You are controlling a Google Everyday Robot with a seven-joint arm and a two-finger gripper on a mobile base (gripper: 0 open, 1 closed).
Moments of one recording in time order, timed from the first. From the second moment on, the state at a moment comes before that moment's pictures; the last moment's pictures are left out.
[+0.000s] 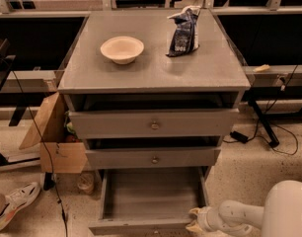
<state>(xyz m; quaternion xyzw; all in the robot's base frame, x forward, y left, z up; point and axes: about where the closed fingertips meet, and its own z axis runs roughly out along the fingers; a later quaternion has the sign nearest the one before) 0.467 -0.206 0.163 -0.55 0.79 0.13 0.25</state>
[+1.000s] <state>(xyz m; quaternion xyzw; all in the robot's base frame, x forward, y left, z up) 0.427 -0.193 0.161 -0.55 0.78 0.15 0.26</state>
